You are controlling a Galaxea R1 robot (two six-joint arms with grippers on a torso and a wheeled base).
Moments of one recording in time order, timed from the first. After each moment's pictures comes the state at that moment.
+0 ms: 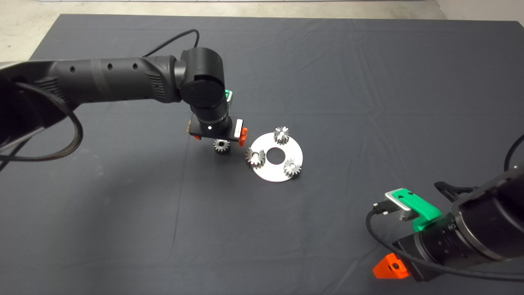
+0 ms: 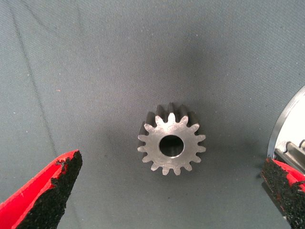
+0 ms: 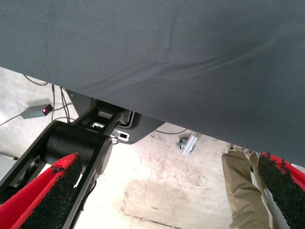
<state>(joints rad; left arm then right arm) -0.40 2.68 -1.23 0.47 1.52 -1.35 0.34 2.31 -0.37 -0.15 -1.53 1.69</state>
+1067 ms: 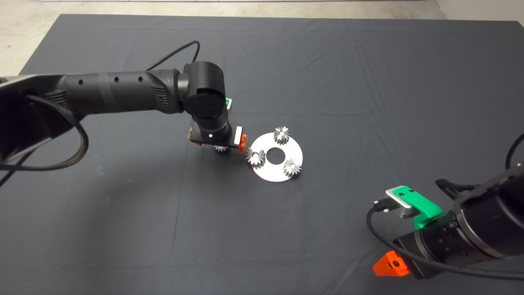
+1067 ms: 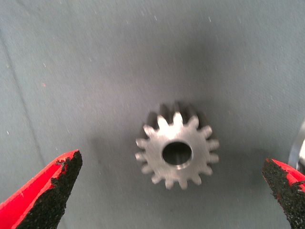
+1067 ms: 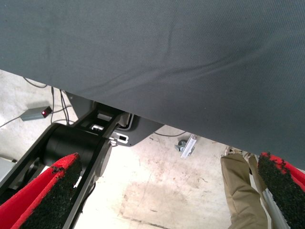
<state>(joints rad) -0.35 2.68 -1.24 0.51 1.51 -1.35 0.35 2.31 -0.37 -0.15 -1.53 1.69</state>
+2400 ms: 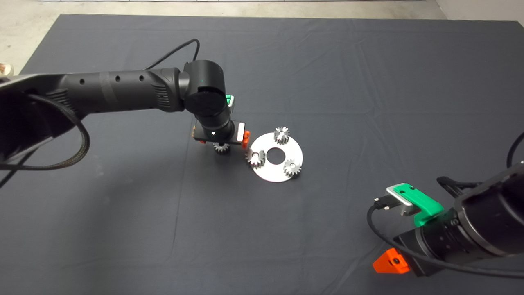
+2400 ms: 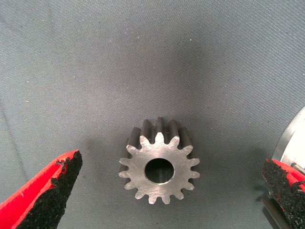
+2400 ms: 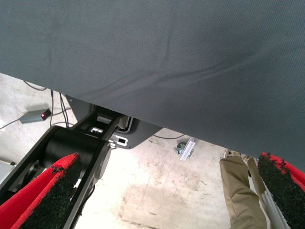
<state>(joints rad) -0.35 2.68 -1.26 0.52 1.46 -1.35 0.36 2.31 -0.37 -0.15 -1.53 1.69</state>
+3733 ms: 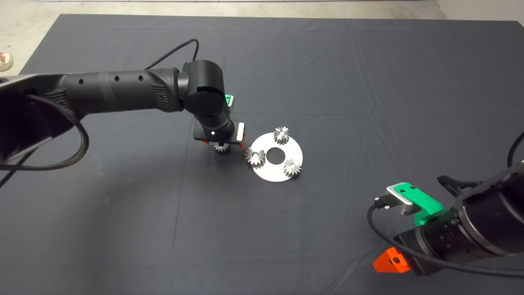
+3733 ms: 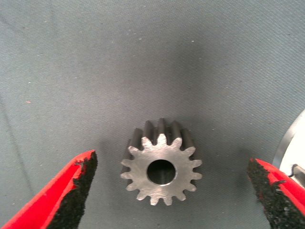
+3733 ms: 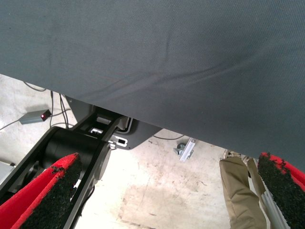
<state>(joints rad) -0.35 2.68 -1.26 0.52 1.46 -1.35 0.37 2.31 -0.37 -0.14 -1.53 1.69</state>
